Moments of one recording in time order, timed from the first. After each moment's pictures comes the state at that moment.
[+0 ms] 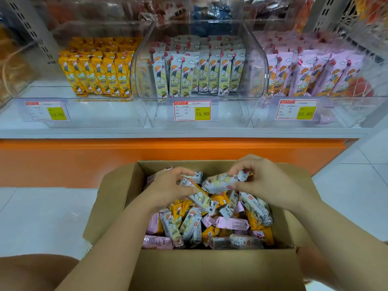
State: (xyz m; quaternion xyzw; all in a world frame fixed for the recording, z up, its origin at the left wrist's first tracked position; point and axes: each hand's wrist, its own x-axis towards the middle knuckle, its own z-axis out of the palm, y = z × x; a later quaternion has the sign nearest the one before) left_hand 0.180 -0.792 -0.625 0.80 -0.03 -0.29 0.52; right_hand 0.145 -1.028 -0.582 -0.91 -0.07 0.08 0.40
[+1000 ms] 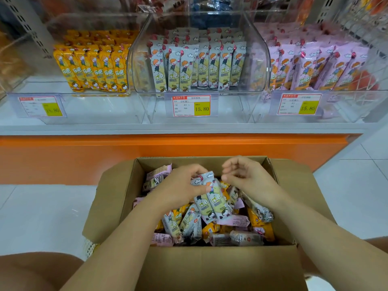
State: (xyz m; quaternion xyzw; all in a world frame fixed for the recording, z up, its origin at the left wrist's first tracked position) left_hand 0.173 -0.815 -0.613 0.87 -0.14 -0.24 0.42; right_hand 0.149 -1.014 -0.619 -0.81 0.00 0.10 0.57
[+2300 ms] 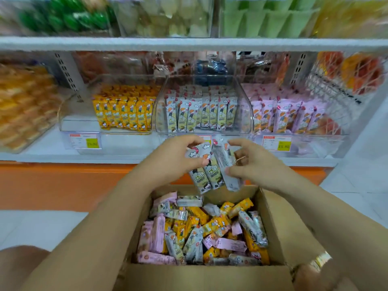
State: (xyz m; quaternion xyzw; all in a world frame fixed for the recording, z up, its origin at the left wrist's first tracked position) left_hand 0.168 -0.799 -0.461 0.92 -0.20 -0.05 0.34; right_hand 0.142 -1.000 -0.477 -0.89 -0.01 0.07 0.46
